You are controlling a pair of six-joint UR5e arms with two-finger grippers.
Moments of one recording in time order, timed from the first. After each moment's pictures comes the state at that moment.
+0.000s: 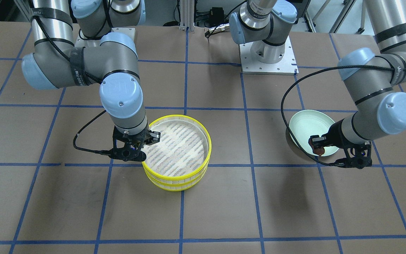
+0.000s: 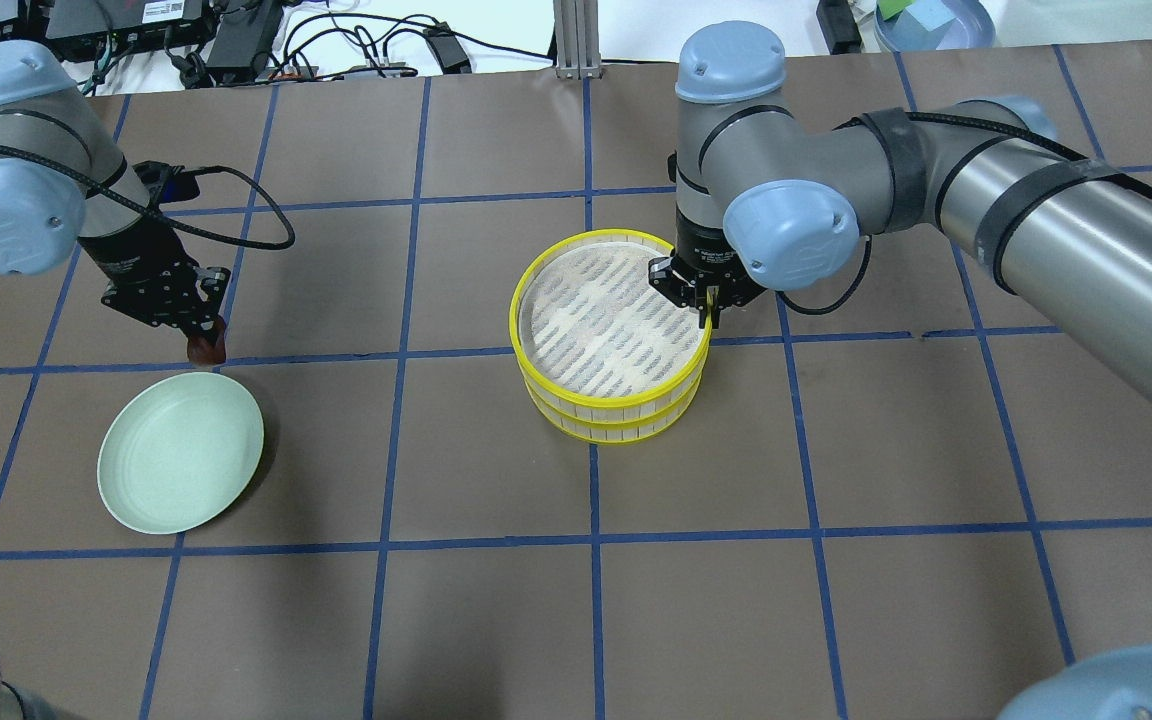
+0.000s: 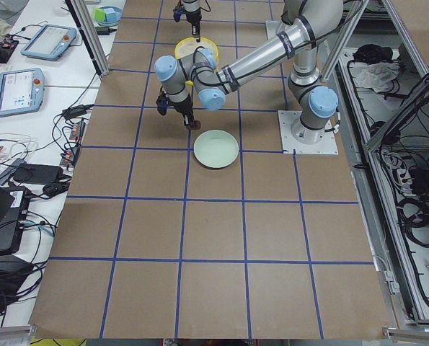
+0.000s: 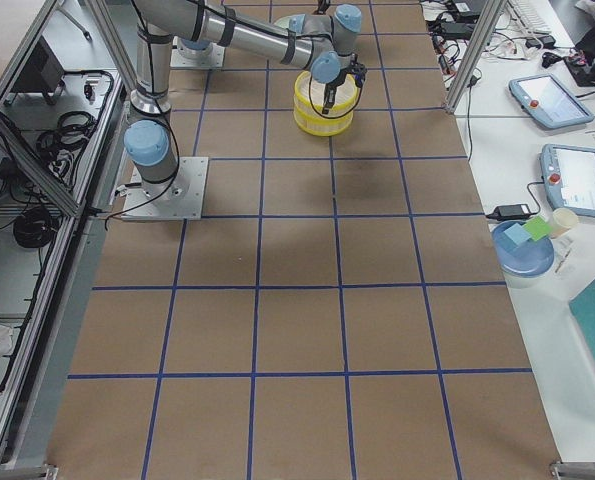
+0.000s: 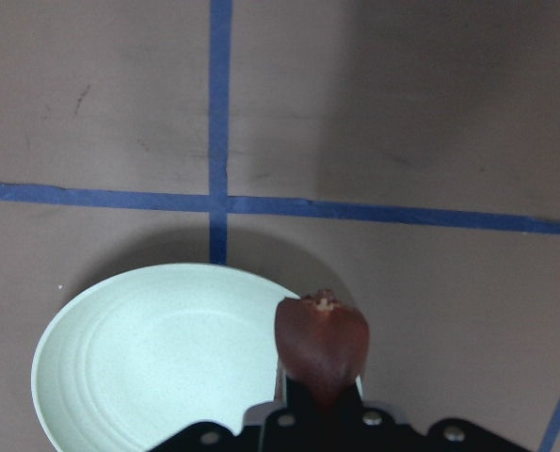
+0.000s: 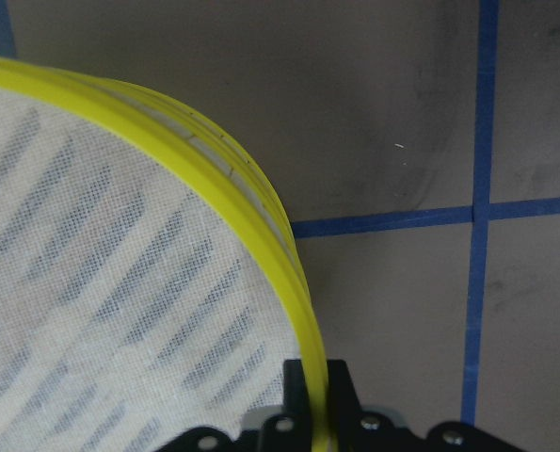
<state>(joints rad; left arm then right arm) -1.27 -1.86 -1.70 -1.36 1.63 0.23 1.77 -1.22 1.66 -1.88 -1.60 0.28</state>
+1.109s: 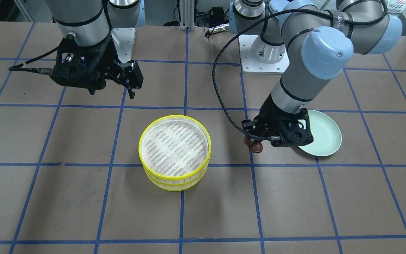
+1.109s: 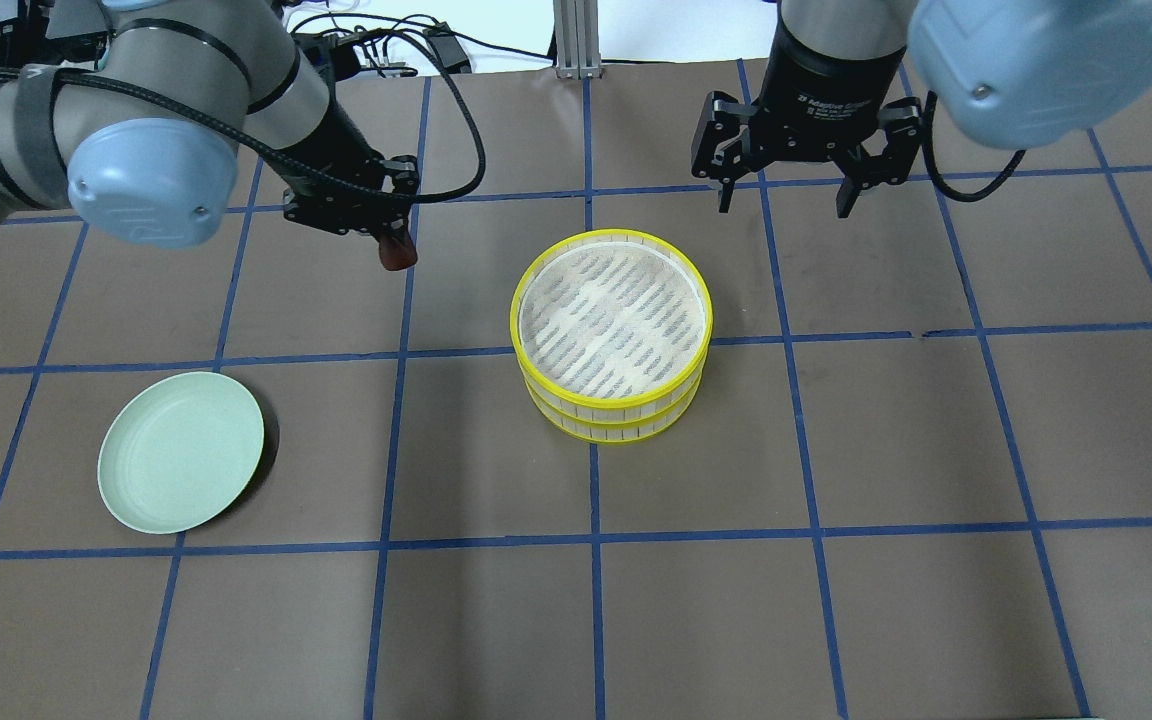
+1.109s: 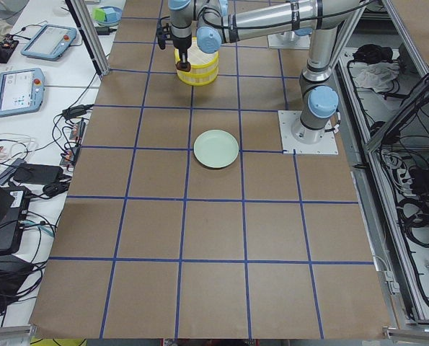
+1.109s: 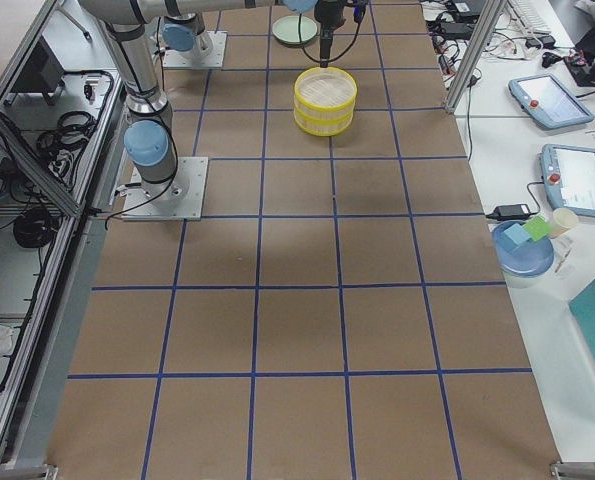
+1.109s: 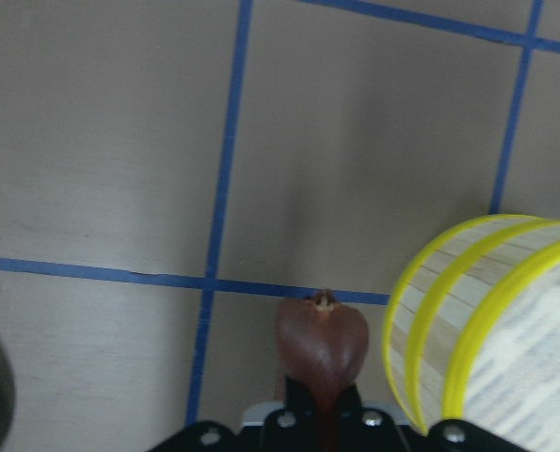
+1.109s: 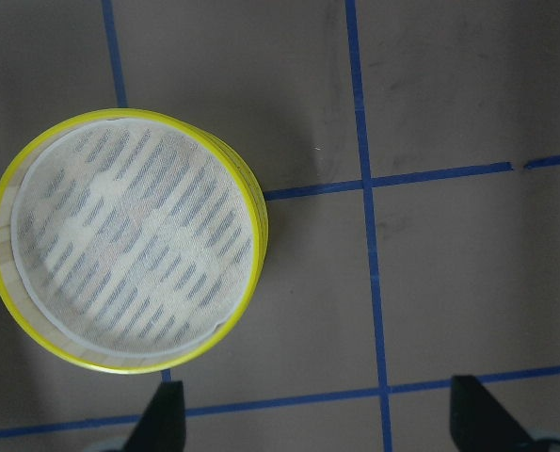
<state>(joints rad) -1.63 -1.76 -1.63 -1.26 1.41 -0.20 1.71 -1.50 1.44 -1.50 -1.57 0.24</state>
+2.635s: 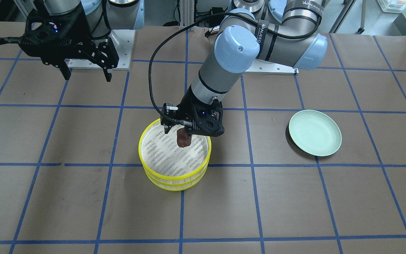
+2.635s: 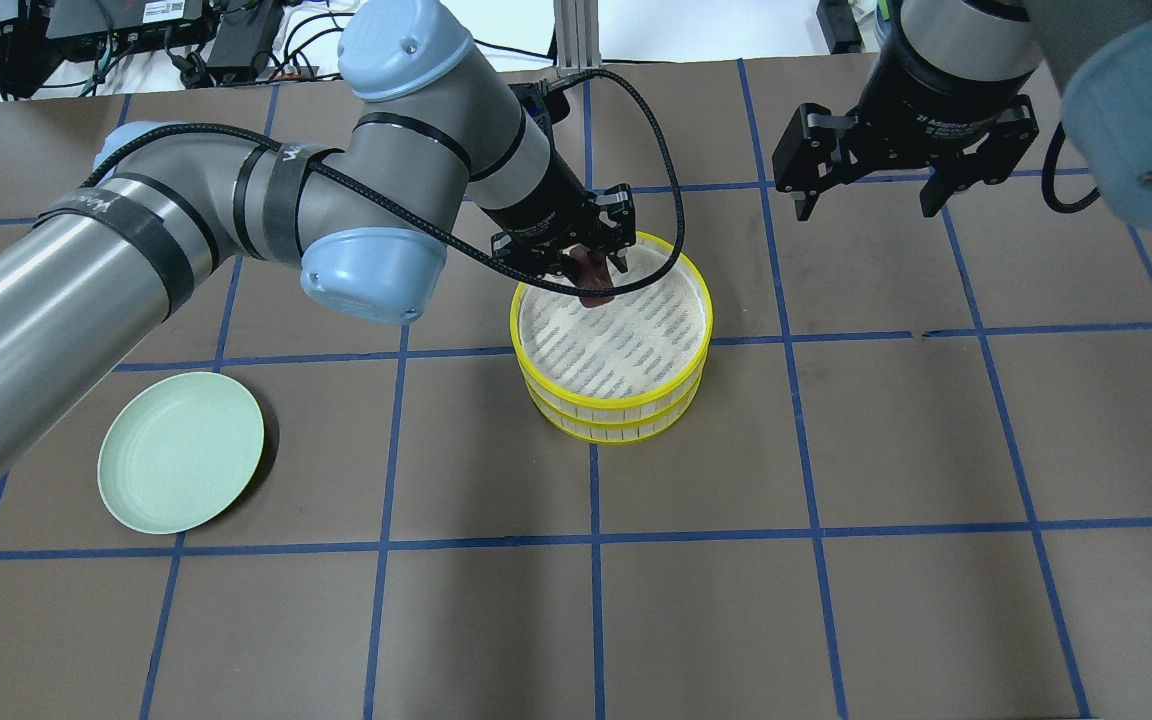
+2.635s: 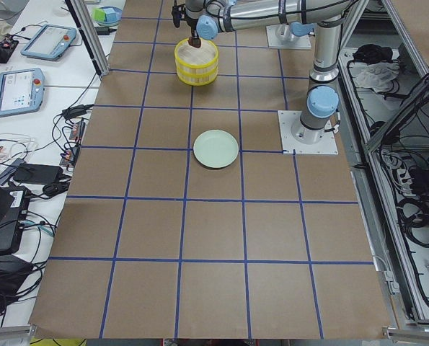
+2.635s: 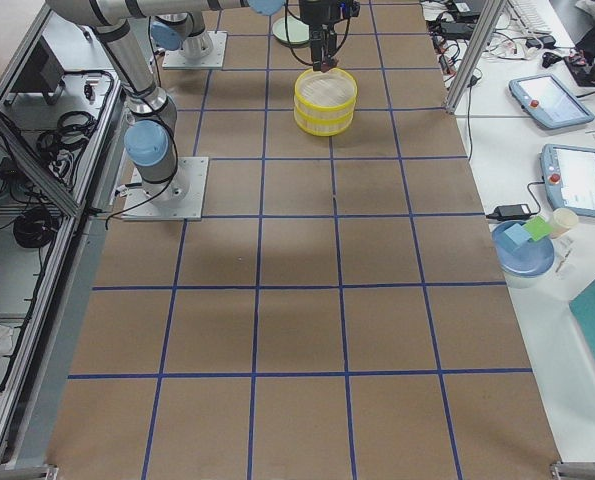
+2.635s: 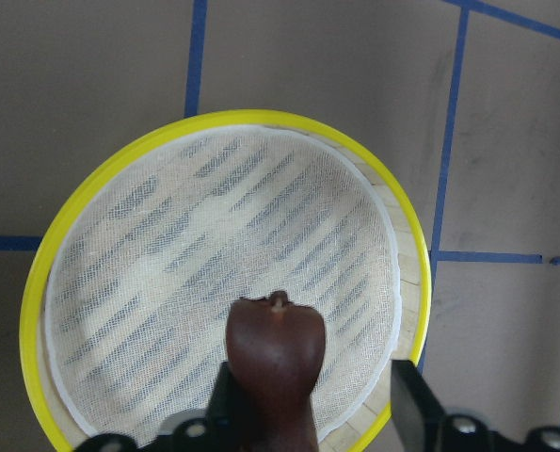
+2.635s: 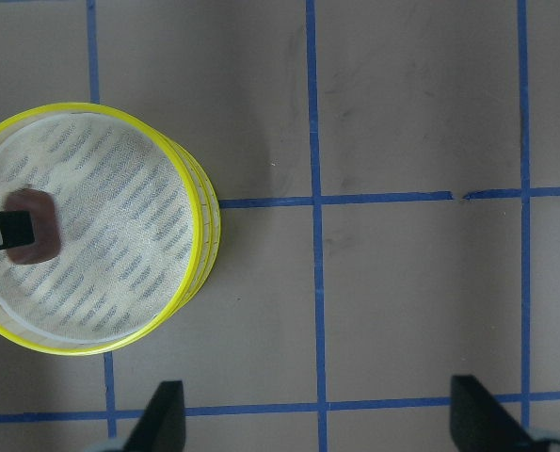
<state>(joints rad) -1.85 -1.83 -1.65 -1.04 1.23 -0.43 1.63 -1.63 1.57 -1.61 -1.59 0.09</state>
